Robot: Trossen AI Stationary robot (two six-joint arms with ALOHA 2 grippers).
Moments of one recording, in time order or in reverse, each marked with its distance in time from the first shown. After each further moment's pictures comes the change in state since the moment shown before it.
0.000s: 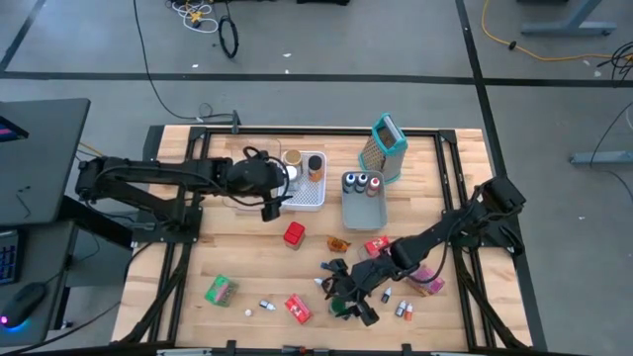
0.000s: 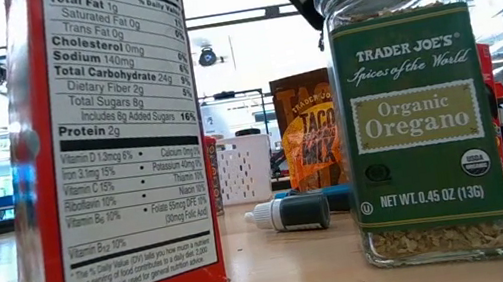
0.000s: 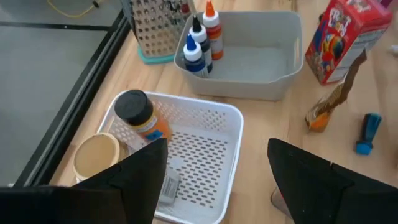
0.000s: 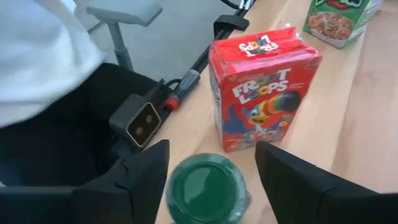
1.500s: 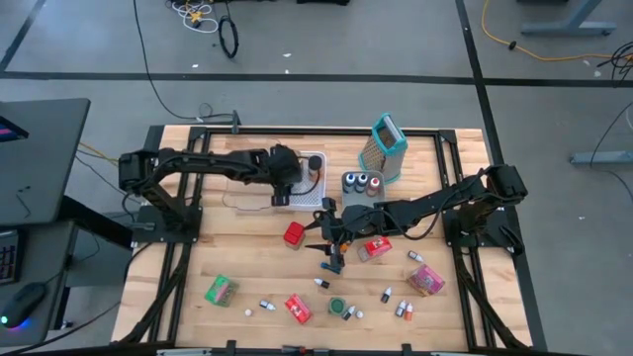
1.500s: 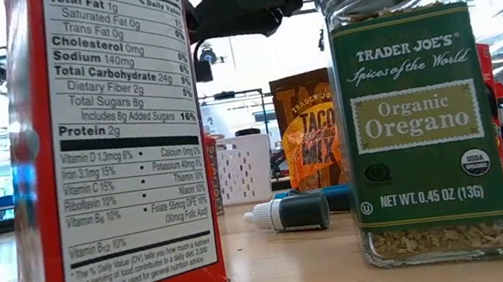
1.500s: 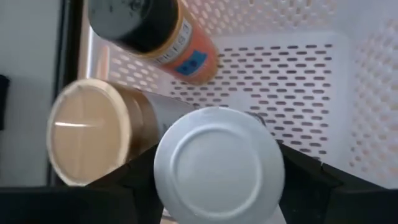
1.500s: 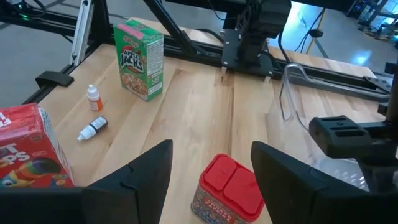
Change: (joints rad) left arm 0.236 0.368 -0.004 0.060 0.025 0.388; right arm -0.295 -0.076 0.000 0.098 0.217 -0.204
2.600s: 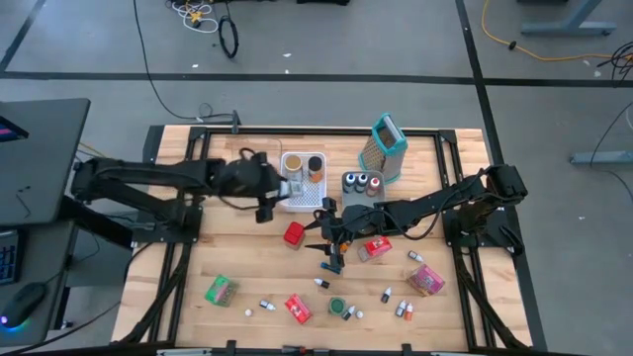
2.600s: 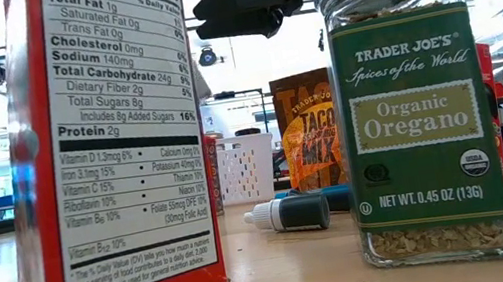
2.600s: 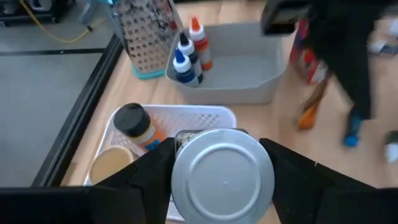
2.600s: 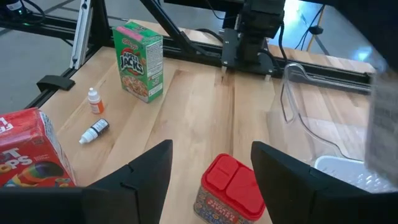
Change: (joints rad) left arm -0.242 -0.426 -0.043 -0.023 0.006 -0.290; right arm 0.000 0.000 0.000 0.002 0.000 0.025
